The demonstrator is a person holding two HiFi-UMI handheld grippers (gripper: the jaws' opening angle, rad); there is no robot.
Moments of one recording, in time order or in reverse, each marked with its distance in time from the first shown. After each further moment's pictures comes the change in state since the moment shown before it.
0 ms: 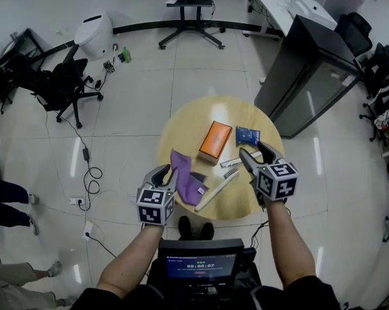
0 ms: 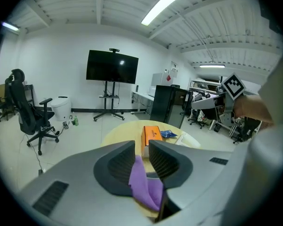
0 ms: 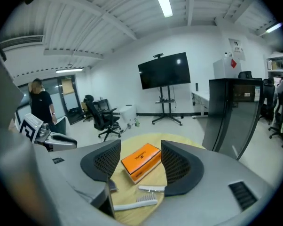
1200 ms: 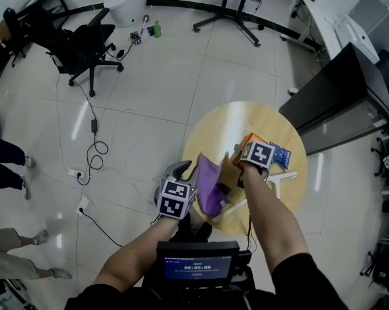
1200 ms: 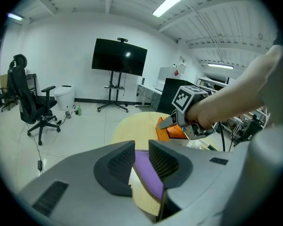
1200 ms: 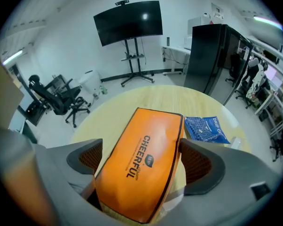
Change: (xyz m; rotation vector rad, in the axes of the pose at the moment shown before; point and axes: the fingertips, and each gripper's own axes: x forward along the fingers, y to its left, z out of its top) left arm 0.085 0.170 -0.032 -0.077 0.073 0.009; right arm 0.303 0.014 -0.112 0.281 0.533 -0.408
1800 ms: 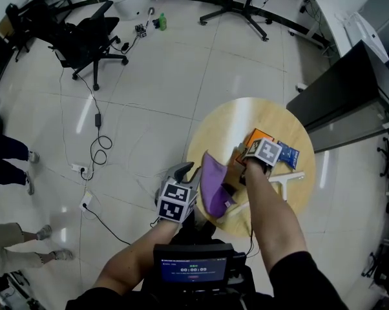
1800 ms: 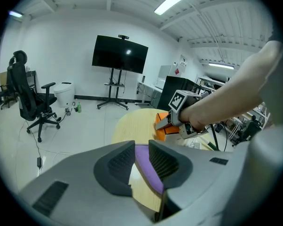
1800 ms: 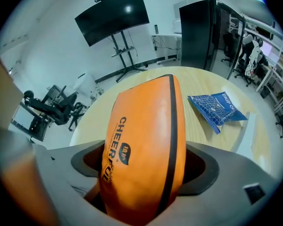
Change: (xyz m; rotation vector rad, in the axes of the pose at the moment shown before) left arm 0.021 0.017 -0.017 -0.016 0.032 -0.006; right arm 0.052 0.013 -0.004 0.158 0.057 0.075
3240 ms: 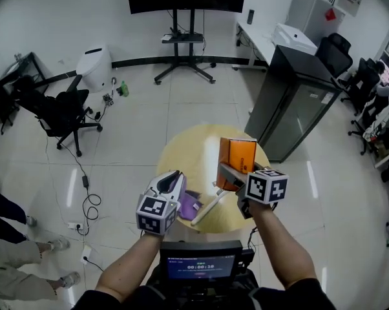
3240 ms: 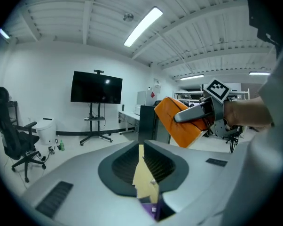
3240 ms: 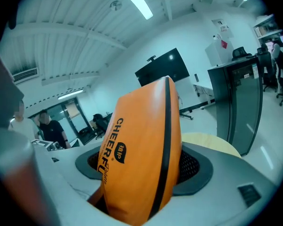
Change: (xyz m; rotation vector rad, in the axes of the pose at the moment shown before) left arm -0.220 -0.274 0.092 0.248 -0.337 -0.138; right arm -0.478 -0.070 -0.074 -0.274 -0.529 0.579
